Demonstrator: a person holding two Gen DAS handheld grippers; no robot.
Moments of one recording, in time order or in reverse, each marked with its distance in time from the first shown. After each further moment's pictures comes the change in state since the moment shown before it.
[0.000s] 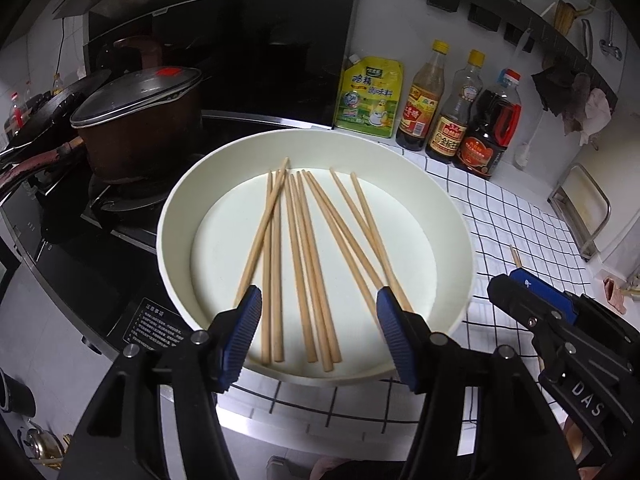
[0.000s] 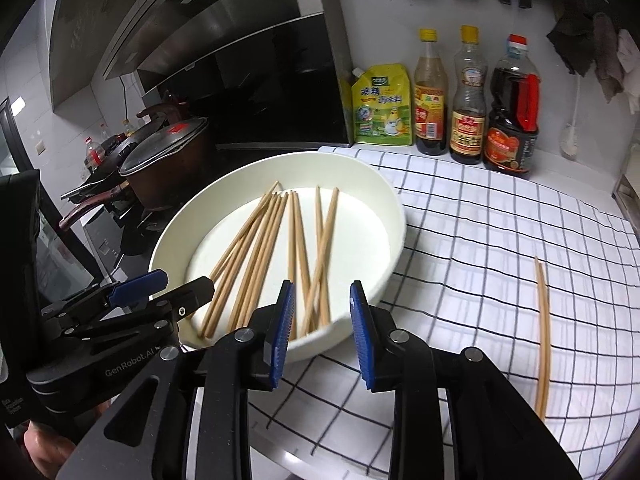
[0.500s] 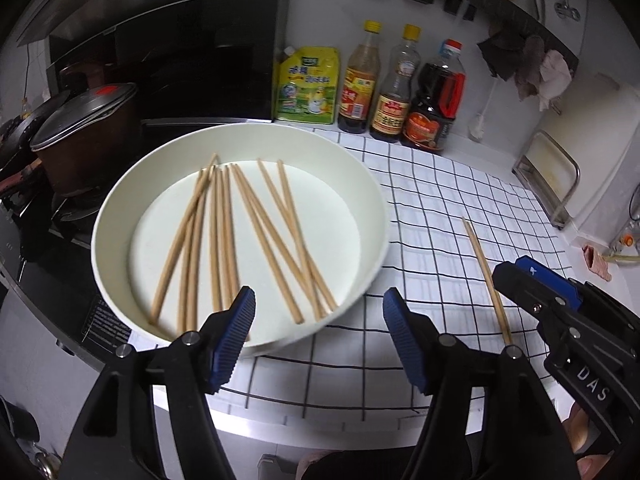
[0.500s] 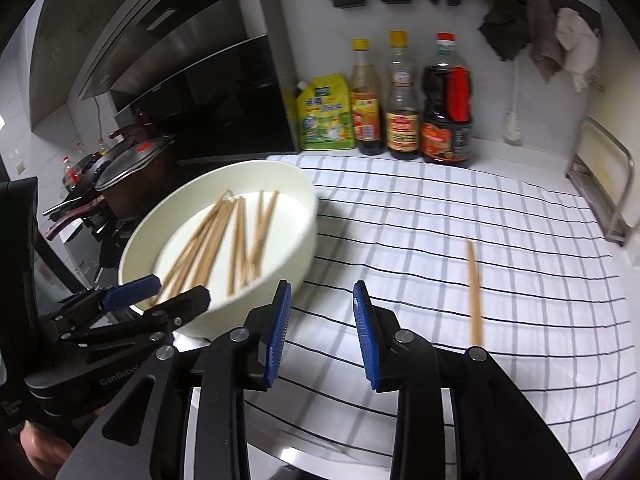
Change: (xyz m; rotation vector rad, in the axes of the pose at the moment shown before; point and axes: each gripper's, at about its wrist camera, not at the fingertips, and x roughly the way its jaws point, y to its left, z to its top) left arm -0.005 -0.068 -0.018 0.101 0.016 -0.074; right arm -0.048 -0.062 -0.028 0.068 -0.042 -0.107
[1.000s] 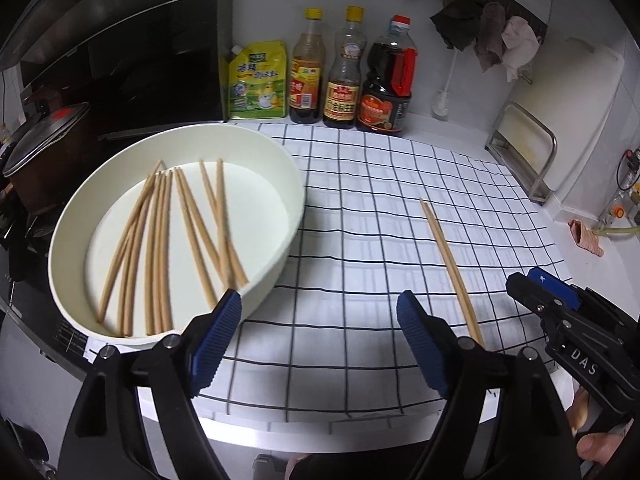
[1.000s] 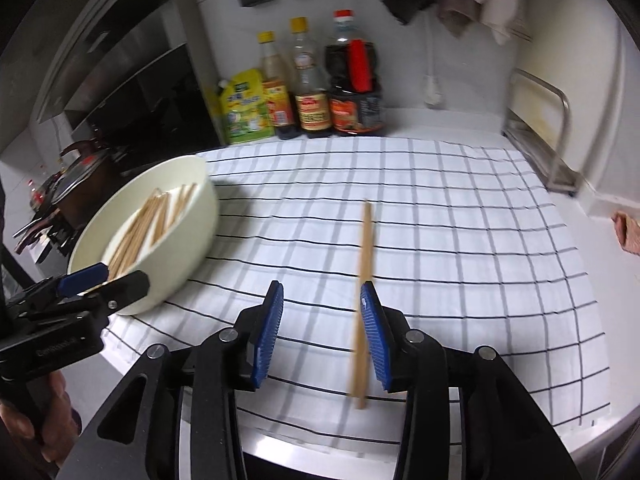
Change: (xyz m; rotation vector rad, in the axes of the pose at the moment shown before) left arm 0.012 -0.068 -0.009 0.081 0.018 -0.038; right arm -0.017 -0.097 -0.032 0.105 0.030 -0.112
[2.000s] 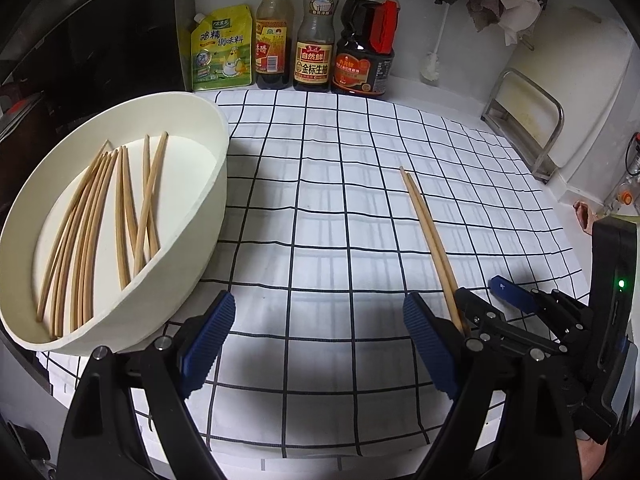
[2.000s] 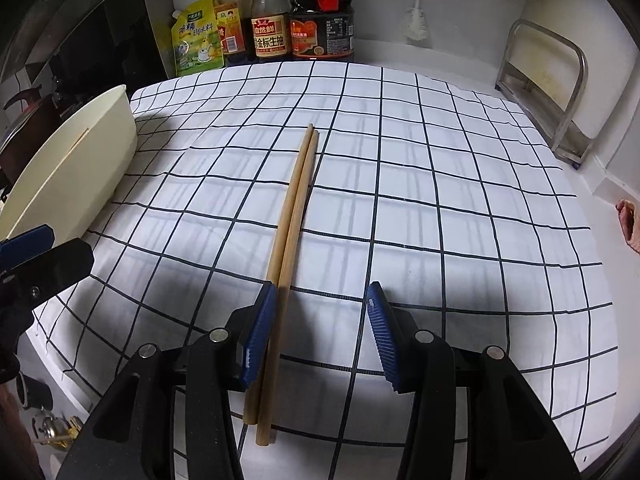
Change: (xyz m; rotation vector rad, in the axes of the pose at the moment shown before) left arm 0.058 -0.040 0.000 0.008 0.092 -0.017; right arm 0.087 -0.030 -0.014 -0.068 0.175 -0.107
